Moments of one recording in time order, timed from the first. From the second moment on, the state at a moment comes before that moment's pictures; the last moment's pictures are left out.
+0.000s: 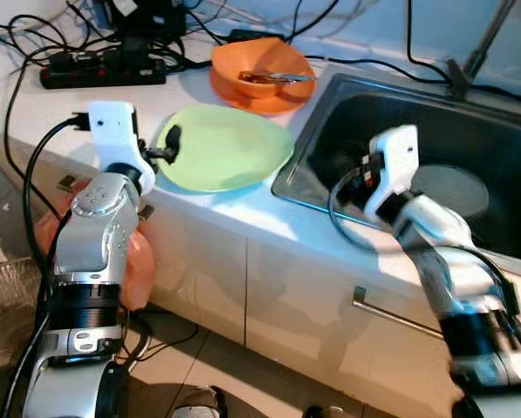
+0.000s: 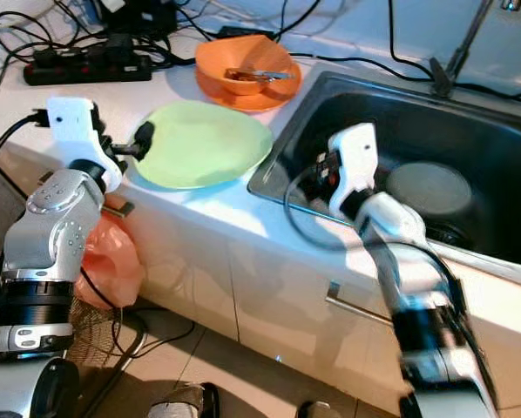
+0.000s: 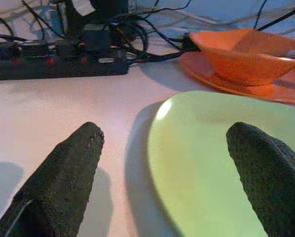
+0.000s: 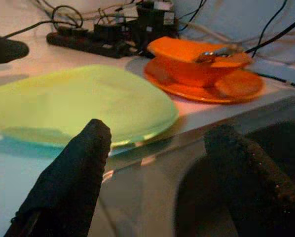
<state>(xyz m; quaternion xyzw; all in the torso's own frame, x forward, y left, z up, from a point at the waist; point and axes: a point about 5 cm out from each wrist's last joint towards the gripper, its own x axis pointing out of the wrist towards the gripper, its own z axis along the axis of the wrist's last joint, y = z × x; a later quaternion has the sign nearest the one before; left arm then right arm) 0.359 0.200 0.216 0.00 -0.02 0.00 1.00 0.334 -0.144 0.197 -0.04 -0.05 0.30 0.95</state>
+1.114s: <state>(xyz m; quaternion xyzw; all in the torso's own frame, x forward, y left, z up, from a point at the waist) 0.384 0.176 0.209 -0.38 0.15 -0.11 0.91 0.287 -0.136 0.221 -0.09 -0.02 0.42 0.90</state>
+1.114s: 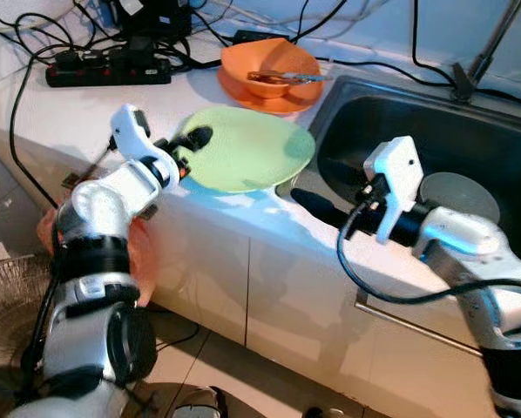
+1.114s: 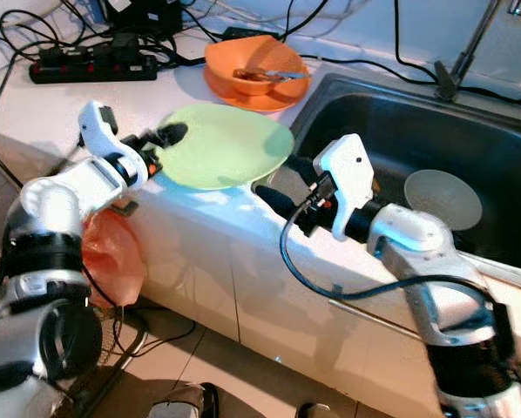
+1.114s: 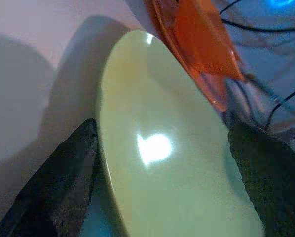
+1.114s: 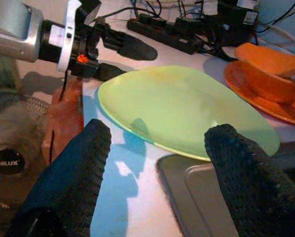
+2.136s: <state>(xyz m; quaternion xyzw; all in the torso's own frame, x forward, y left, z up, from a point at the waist) 0.381 0.174 0.203 -0.47 0.19 -0.11 0.86 0.283 -0.140 0.222 -0.12 -0.01 0.43 0.89</state>
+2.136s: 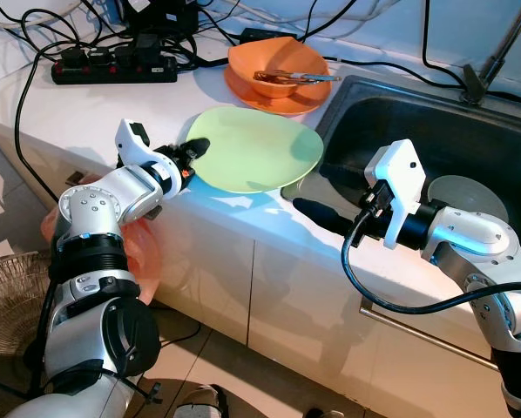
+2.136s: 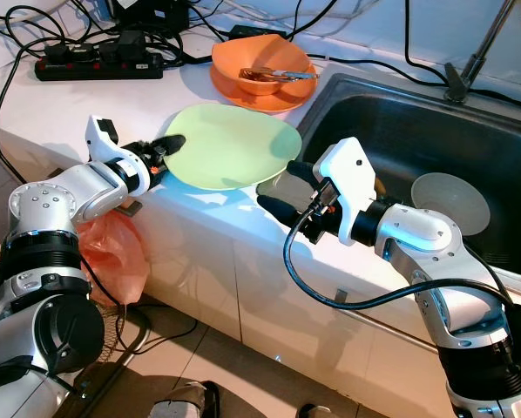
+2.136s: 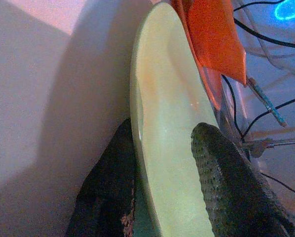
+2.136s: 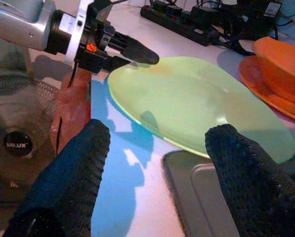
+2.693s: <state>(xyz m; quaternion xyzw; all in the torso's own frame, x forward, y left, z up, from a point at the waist) 0.368 0.155 0.188 -0.49 0.21 -0.15 0.83 0.298 -0.148 0.208 -0.09 0.03 0.38 0.92</state>
